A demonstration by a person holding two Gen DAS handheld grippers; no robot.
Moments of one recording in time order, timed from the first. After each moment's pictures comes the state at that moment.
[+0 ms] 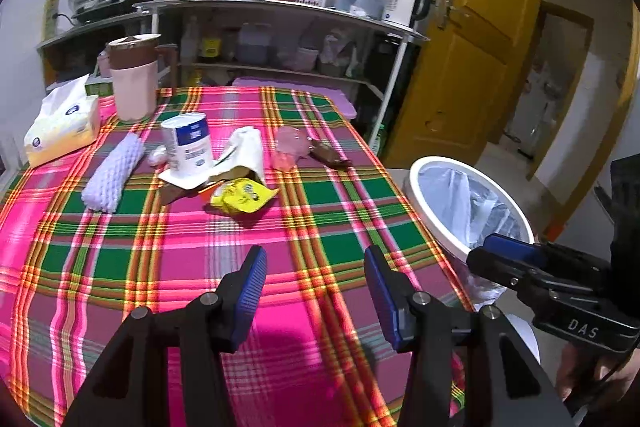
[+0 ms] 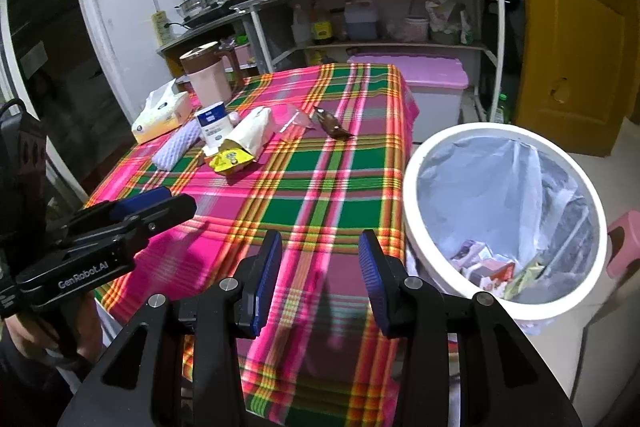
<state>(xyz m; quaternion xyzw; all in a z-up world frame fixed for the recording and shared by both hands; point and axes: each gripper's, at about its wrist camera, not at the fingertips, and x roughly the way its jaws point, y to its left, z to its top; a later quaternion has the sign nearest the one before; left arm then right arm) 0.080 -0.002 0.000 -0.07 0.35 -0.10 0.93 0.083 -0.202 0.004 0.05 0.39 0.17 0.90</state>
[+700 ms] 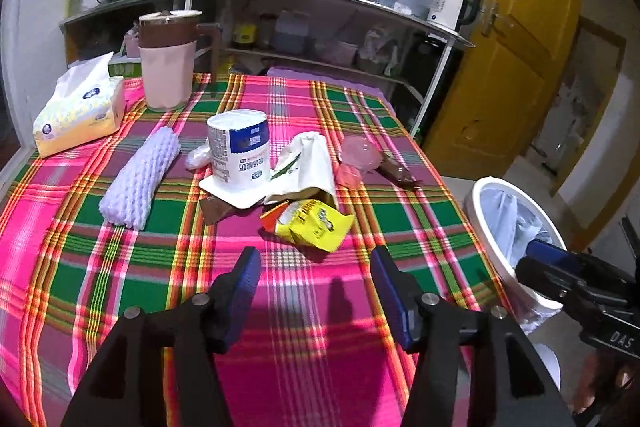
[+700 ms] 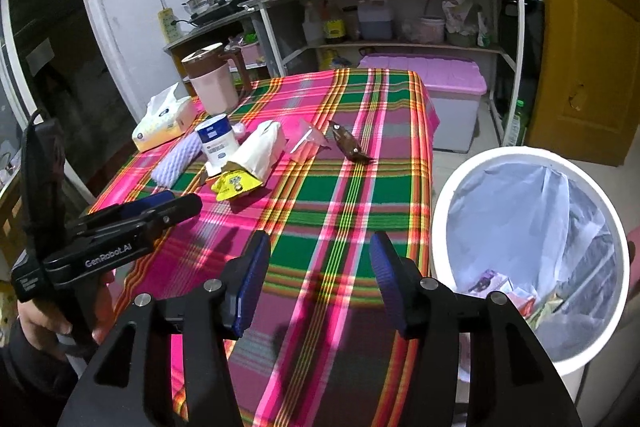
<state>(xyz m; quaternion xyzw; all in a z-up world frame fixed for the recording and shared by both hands) 0.137 0.042 -0.015 -0.10 0.37 -0.05 0.92 0.126 -0.182 0.004 0.04 0.39 0.18 0.90</state>
